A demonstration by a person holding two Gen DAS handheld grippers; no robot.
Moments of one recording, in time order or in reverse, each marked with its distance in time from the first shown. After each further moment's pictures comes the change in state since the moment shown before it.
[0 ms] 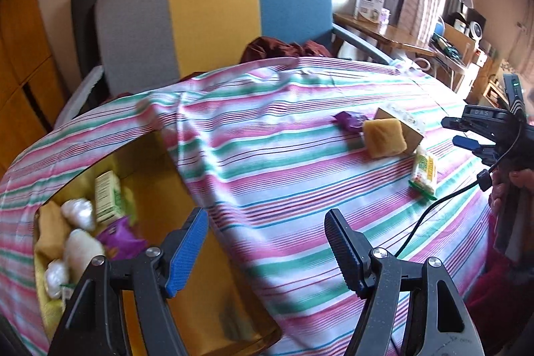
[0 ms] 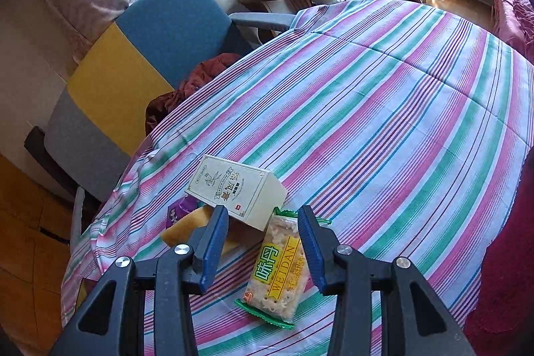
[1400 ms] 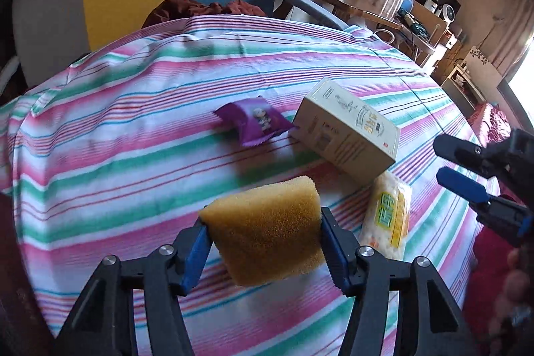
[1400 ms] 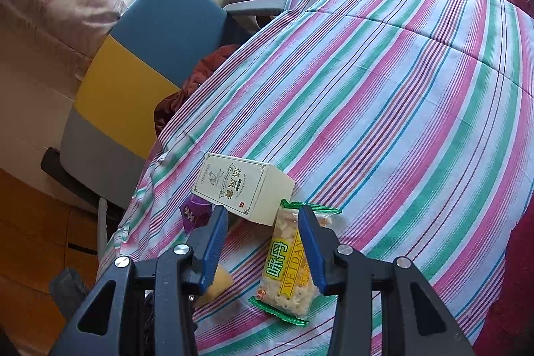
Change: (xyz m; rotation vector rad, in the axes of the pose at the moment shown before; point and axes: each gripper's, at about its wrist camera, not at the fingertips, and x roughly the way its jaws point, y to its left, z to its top) left arm 0.136 -0.103 0.053 0.007 0.146 -0.222; right arm 0.008 -0.015 0.001 0.109 0.062 0.086
